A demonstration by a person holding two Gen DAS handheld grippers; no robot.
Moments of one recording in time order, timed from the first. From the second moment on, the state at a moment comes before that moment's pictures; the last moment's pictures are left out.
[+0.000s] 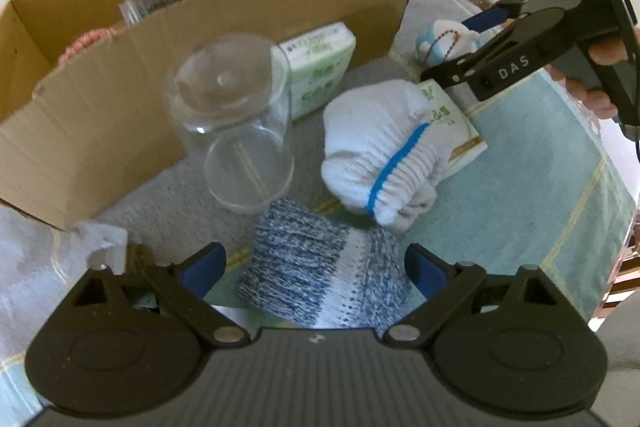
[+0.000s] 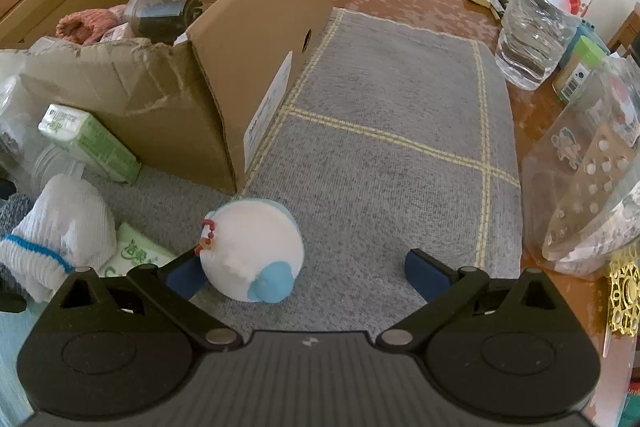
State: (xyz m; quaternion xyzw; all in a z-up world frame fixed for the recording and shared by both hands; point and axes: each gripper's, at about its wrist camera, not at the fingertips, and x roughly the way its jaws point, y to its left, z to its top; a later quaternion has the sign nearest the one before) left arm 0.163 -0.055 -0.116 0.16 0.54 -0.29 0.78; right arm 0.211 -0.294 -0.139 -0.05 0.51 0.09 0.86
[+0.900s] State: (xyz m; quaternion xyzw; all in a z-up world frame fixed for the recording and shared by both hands) left arm 0.151 -0.064 -0.119 0.17 0.53 -0.28 0.78; right arm 0.206 -0.277 -0.128 -0.07 0.49 0.15 0.86
